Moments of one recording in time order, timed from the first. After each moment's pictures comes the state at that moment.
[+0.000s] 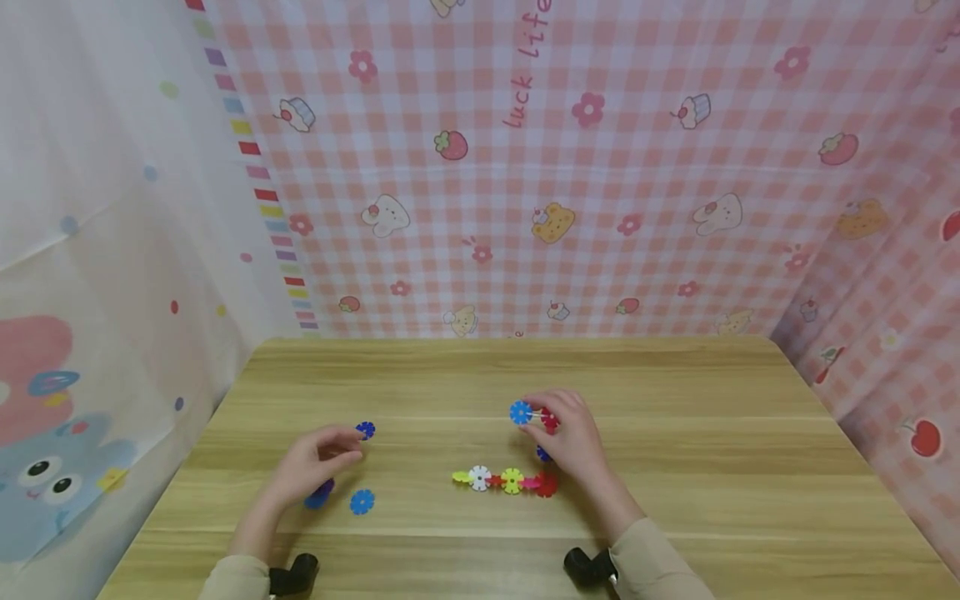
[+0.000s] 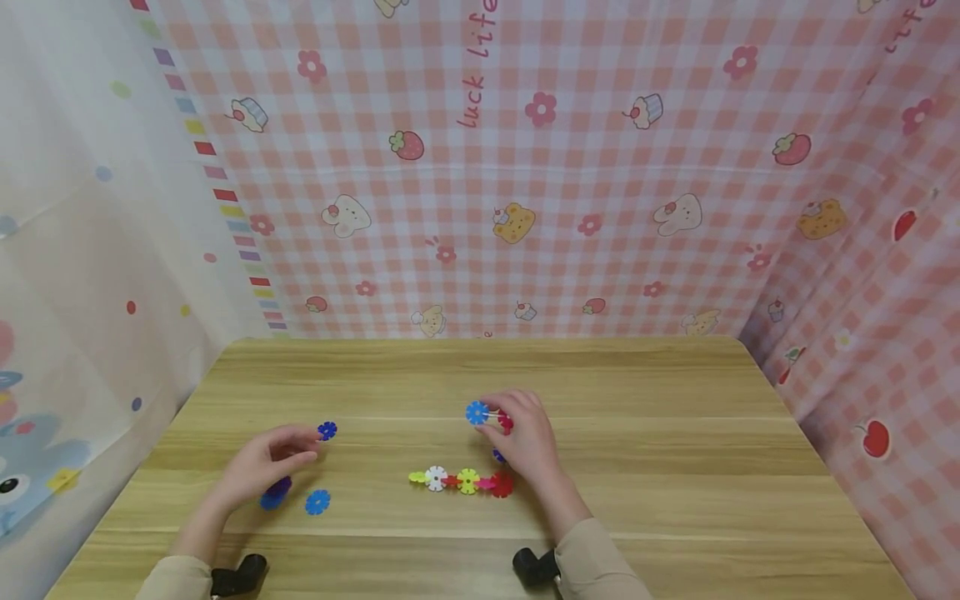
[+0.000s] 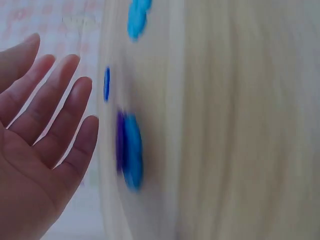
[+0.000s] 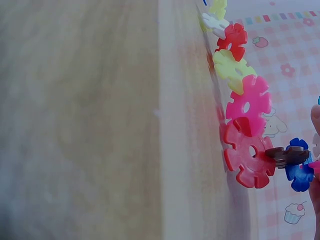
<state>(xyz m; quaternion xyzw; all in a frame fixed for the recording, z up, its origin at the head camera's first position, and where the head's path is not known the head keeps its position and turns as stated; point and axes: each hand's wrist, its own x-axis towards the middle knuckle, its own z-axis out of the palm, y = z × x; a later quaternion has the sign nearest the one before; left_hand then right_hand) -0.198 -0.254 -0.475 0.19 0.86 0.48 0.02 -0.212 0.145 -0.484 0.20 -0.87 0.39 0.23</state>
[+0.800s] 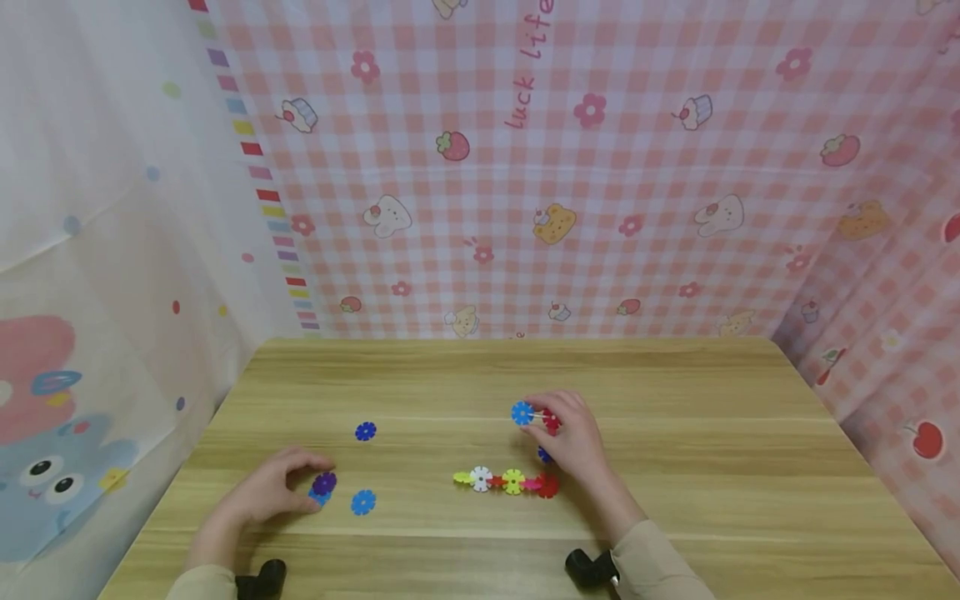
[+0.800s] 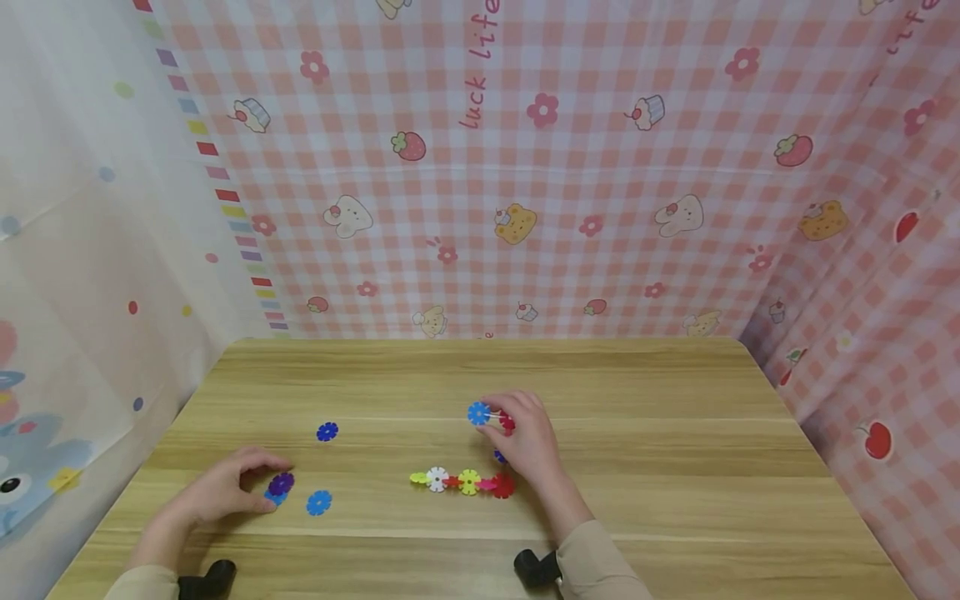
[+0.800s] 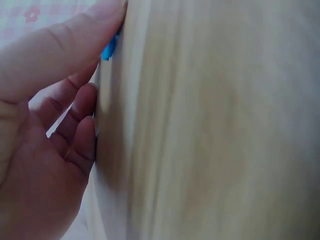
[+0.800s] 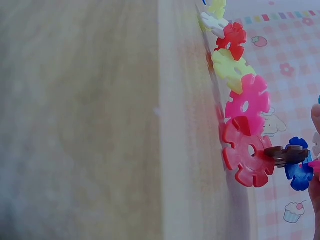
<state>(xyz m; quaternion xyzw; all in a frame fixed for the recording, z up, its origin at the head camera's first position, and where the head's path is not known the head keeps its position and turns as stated) -0.189 -0.316 -0.487 0.25 0.91 0.34 0.05 -0.211 0.145 -0.484 0.20 -0.87 0.39 0.24</state>
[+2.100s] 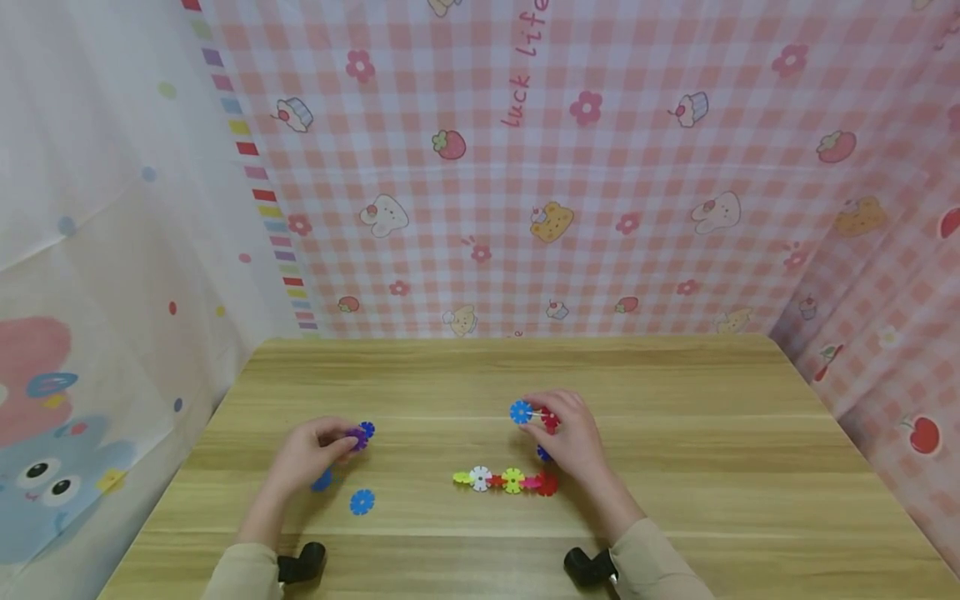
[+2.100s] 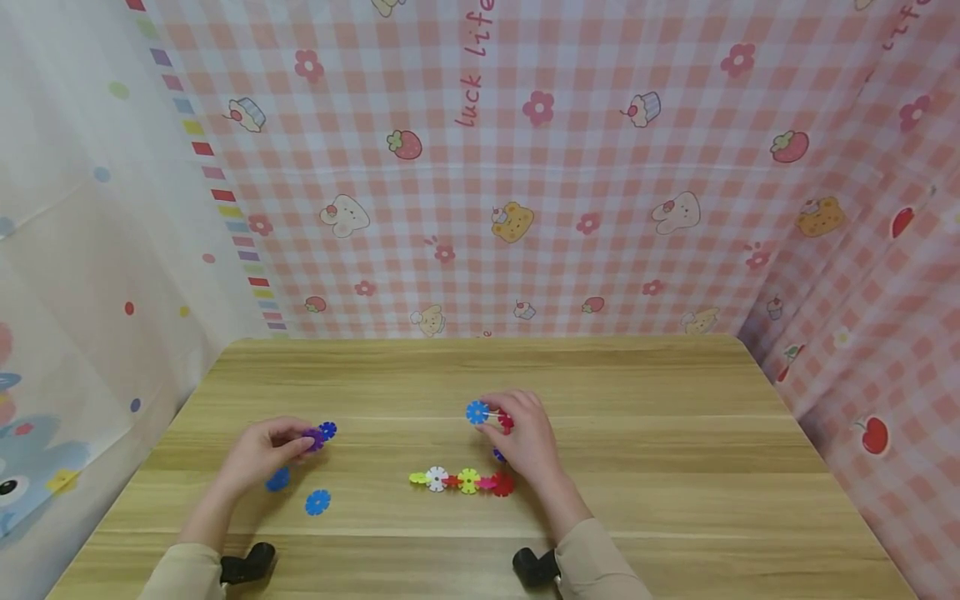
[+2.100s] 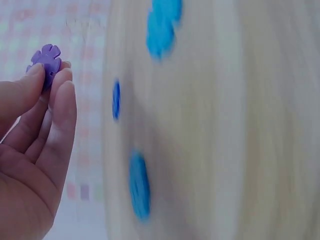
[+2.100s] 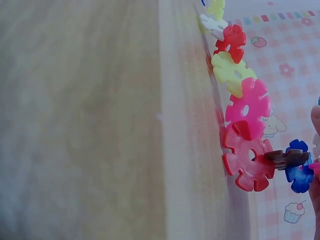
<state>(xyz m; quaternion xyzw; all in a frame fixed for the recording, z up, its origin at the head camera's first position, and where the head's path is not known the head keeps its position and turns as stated) -0.205 -0.244 -0.462 0.11 0.86 0.50 0.01 -0.210 0.146 -0.485 0.19 -0.87 0.40 0.23</state>
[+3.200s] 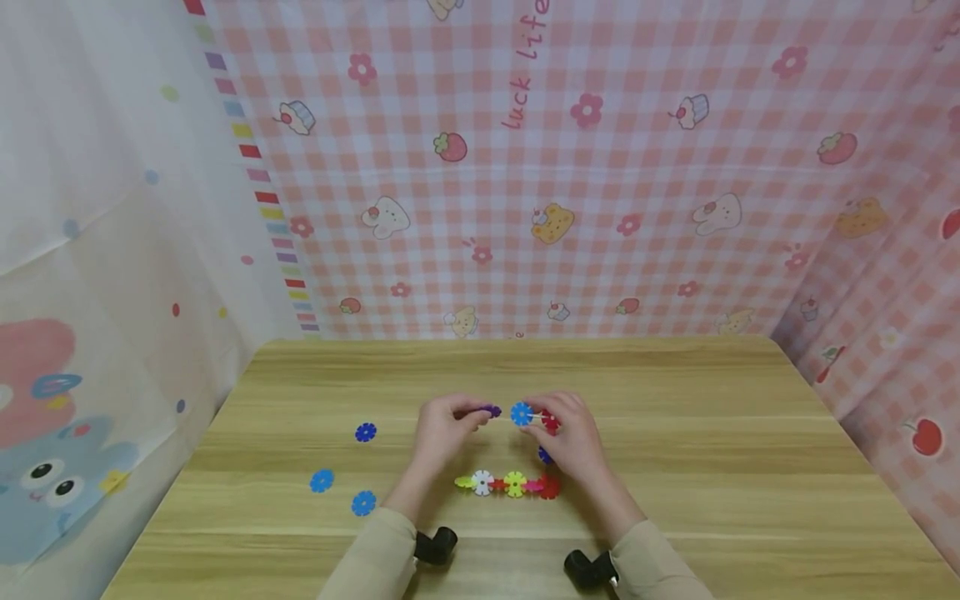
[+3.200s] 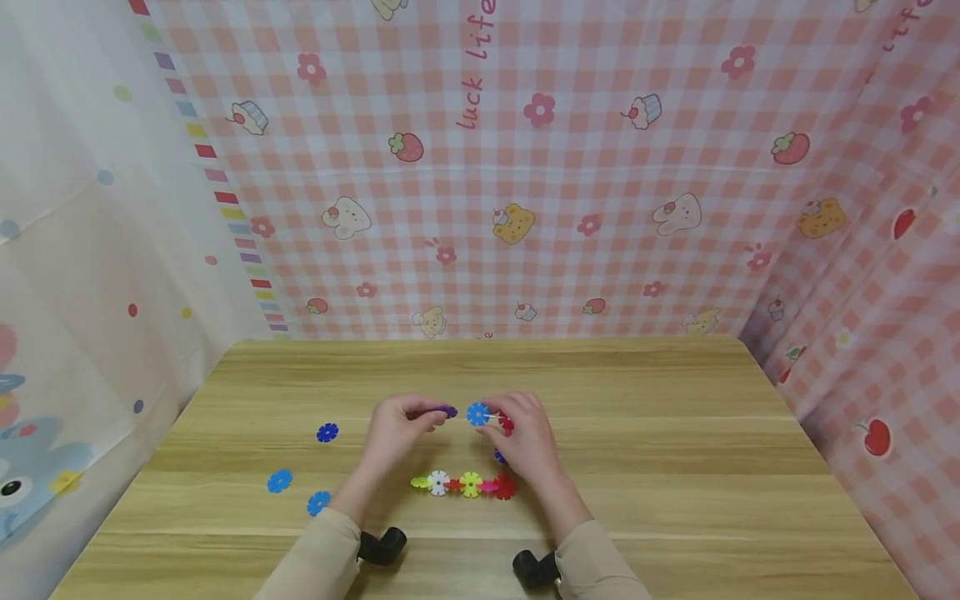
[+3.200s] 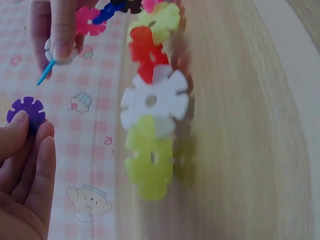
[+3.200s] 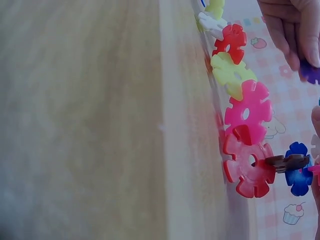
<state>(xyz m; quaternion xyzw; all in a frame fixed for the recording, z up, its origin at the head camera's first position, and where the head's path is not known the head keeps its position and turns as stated) -0.221 -0.067 -0.455 0.12 0.82 0.55 -0.05 -0.209 0.144 -0.485 0.18 -0.87 0.40 0.22</state>
